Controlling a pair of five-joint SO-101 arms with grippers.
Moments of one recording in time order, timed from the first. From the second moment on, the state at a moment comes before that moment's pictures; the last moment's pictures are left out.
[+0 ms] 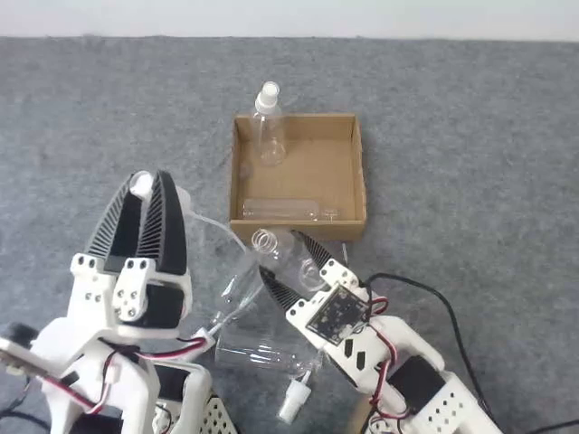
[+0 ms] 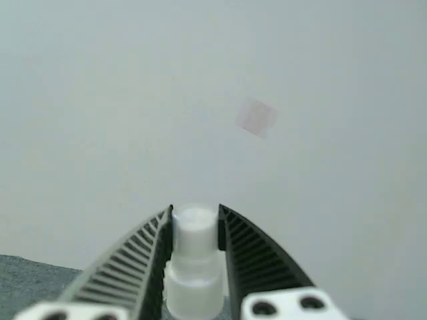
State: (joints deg) left arm 4.0 -103.4 58.2 46.3 27.1; right arm -47.2 -102.7 95.2 28.8 17.3
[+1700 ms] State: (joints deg) left arm 7.6 -103.5 57.5 46.2 25.6; right arm -49.7 -102.7 95.2 29.5 17.3
